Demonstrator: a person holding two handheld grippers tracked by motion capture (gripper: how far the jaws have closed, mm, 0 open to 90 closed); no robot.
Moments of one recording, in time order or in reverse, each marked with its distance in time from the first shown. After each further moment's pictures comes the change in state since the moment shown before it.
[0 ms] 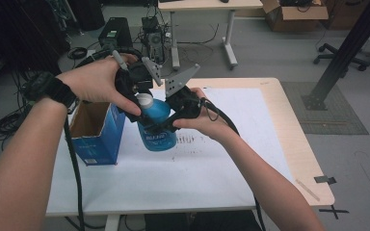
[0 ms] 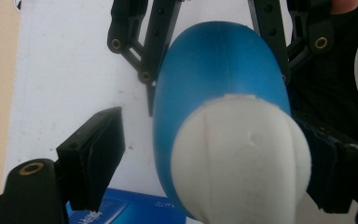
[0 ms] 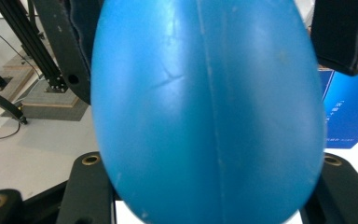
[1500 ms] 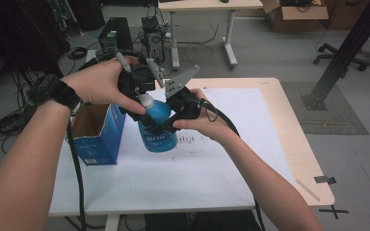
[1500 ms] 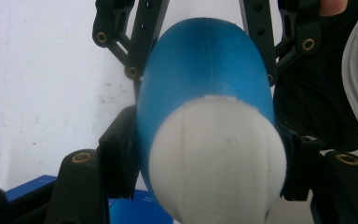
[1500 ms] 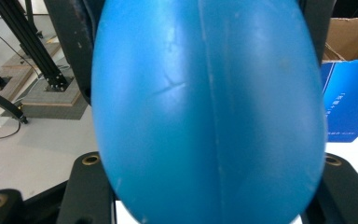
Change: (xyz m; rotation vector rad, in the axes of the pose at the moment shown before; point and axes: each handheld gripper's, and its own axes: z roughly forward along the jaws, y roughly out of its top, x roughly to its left) left arm 0.001 0.003 0.004 0.034 -0.046 -0.035; right arm -0.001 -0.003 0.001 0.013 -0.001 0.019
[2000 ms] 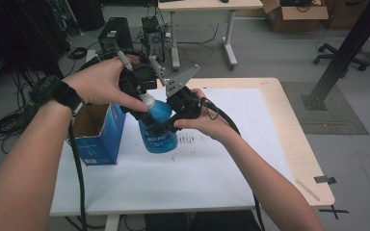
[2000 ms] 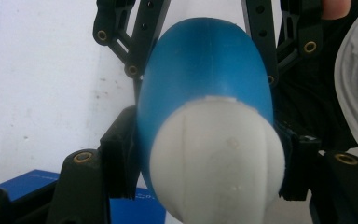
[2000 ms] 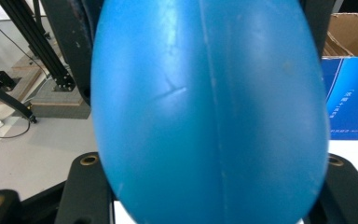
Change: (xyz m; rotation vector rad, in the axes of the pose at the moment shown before) left arm 0.001 0.004 0.000 0.023 -0.024 -0.036; right arm -0.001 -0.001 -0.001 0.006 0.026 0.016
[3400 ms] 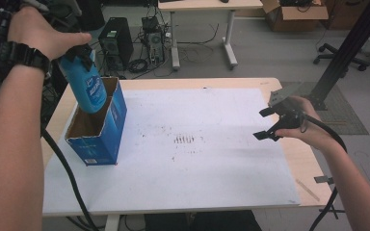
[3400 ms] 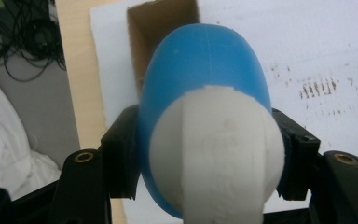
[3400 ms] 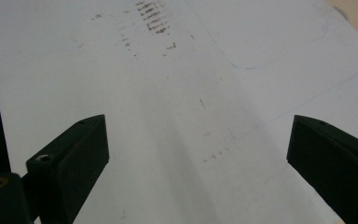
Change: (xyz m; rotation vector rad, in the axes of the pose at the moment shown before) left arm 0.070 -0.102 -0.104 -0.001 0.419 -1.188; right arm 0.019 -0.168 -0.205 0.330 -0.488 0.267
